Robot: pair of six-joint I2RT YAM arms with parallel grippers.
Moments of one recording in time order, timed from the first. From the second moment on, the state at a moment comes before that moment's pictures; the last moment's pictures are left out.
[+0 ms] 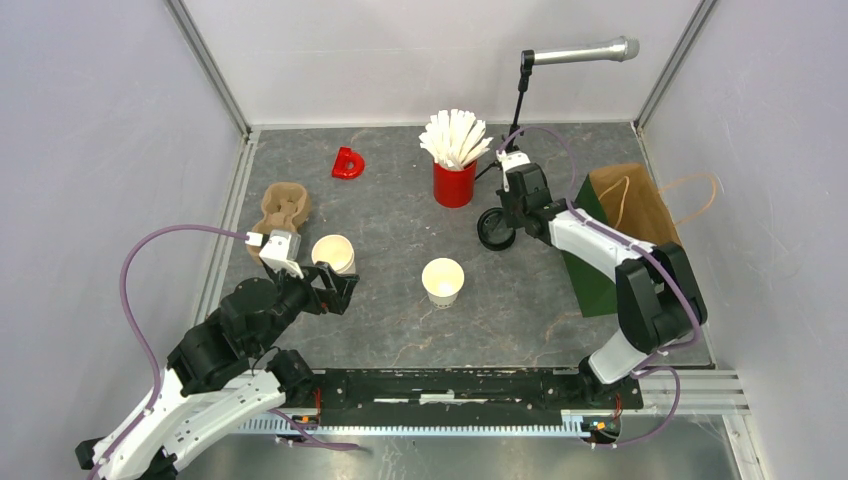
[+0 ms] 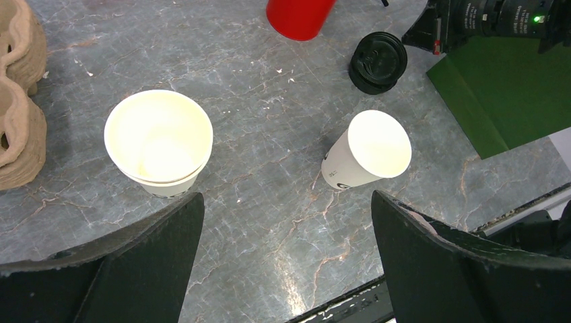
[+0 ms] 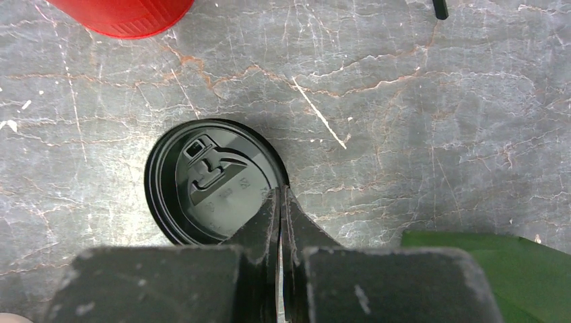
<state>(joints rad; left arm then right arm) -0.85 0.37 0.79 -0.76 -0.39 -0.47 0.42 1.62 1.03 -0.20 0.24 0.04</state>
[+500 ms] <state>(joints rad) -0.85 0.38 0.79 -0.76 -0.39 -0.47 0.42 1.57 1.05 -0.21 0.21 0.03</state>
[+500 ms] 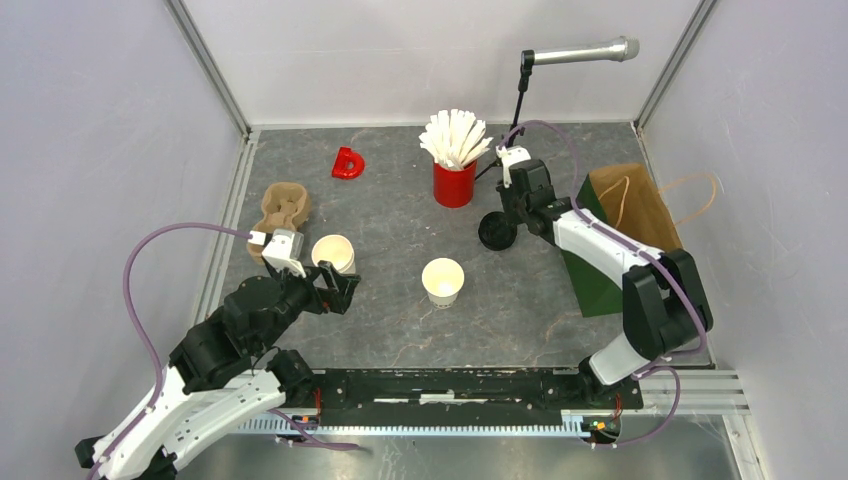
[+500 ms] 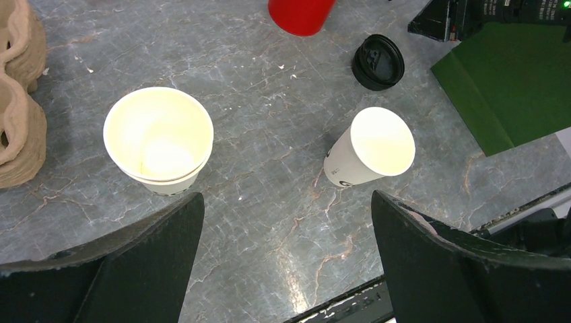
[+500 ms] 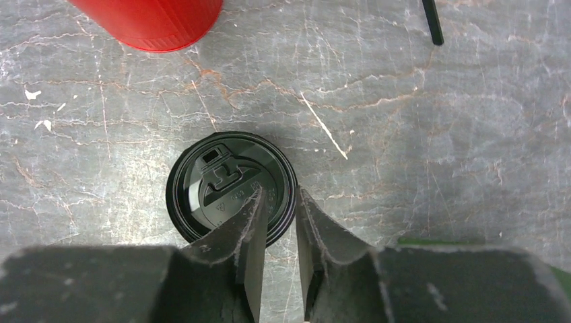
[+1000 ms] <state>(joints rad) -0.85 0.38 0.79 -0.76 -0.39 -0.47 0.44 1.63 1.04 -0.13 0.15 0.02</state>
